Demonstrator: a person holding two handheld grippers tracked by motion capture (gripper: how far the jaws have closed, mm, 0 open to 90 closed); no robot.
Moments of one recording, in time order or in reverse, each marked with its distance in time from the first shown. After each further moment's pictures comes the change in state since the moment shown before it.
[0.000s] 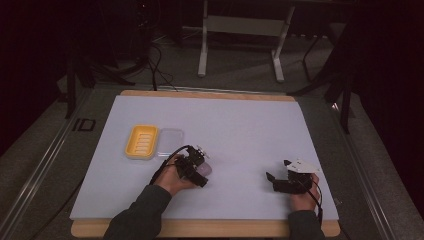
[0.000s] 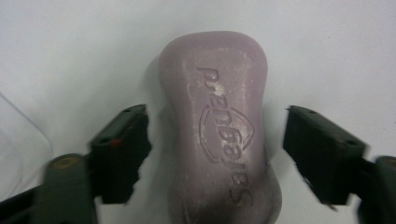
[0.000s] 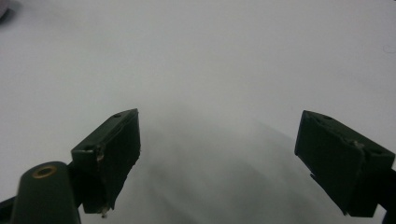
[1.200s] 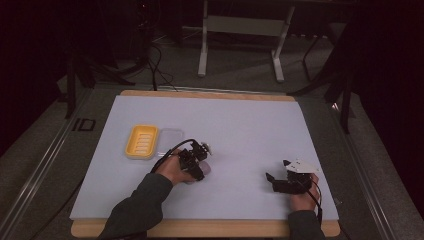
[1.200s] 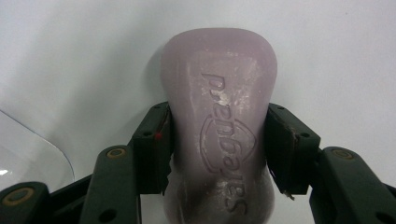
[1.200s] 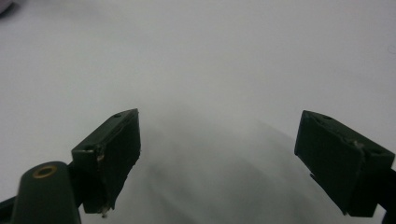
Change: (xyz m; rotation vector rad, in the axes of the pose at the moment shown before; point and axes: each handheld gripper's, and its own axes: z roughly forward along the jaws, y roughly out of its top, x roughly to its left) left arm 0.013 0.024 0.003 0.196 -0.038 0.097; right arm 0.001 0.000 0.001 0.009 0.007 -0.010
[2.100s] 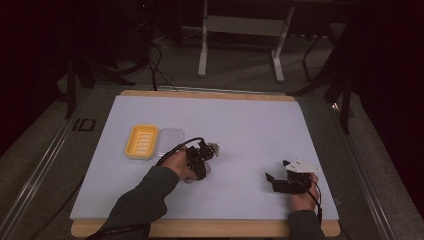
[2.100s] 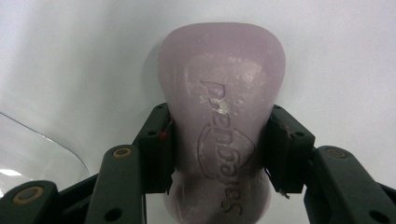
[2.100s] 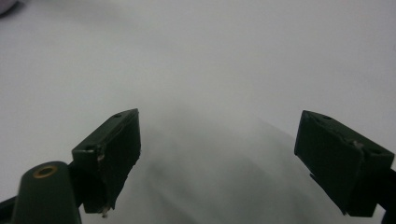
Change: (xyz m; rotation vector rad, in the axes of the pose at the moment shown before) left arm -0.007 0.022 0.003 0.165 0.054 0.074; right arm -0.001 0.000 0.001 0.005 0.014 0.002
